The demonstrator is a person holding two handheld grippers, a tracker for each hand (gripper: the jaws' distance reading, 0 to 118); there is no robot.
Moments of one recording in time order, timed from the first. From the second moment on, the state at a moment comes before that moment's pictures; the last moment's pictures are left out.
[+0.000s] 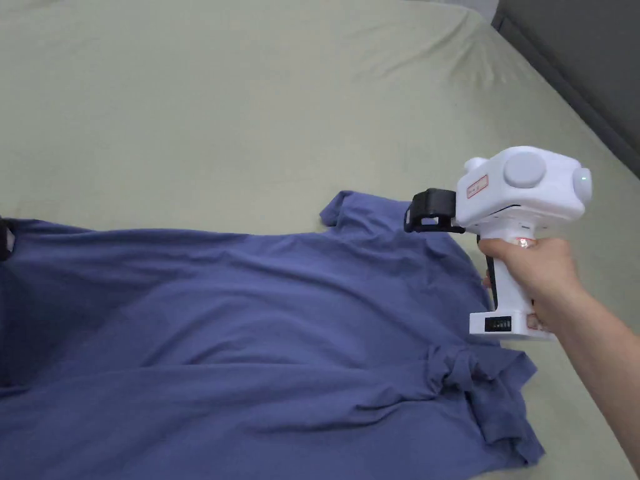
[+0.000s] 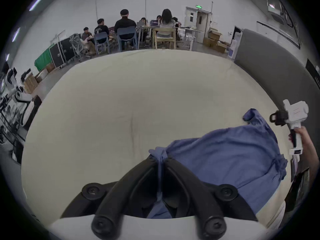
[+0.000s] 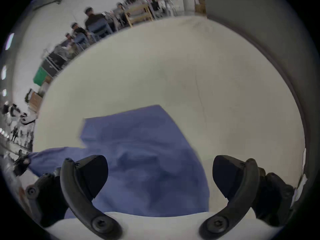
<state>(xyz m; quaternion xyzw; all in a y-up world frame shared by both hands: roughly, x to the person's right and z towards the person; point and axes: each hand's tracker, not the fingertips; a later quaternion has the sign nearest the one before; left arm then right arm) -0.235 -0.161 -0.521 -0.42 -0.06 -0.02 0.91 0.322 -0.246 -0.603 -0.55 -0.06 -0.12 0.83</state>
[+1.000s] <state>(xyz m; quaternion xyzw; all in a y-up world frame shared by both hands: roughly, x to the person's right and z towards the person) -0.265 -0.164 -0.333 -0.43 0.00 -0.04 0.90 0.293 -0.157 -0.318 -0.44 0.03 -0.04 0.90</state>
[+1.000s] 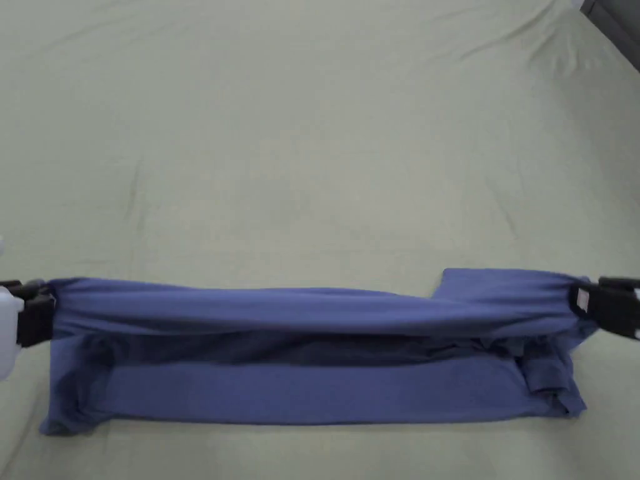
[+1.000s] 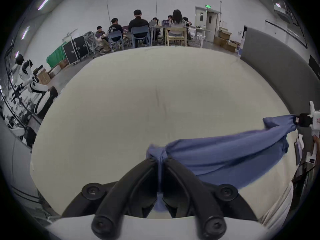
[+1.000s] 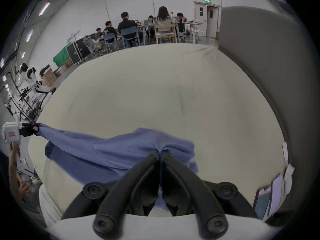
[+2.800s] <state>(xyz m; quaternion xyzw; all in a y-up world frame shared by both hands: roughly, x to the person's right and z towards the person) -0.278 -0.279 -0.363 -0.50 -0.03 -0.01 0.86 0.210 -0.143 -0.223 -0.42 0.03 0.00 0.91</state>
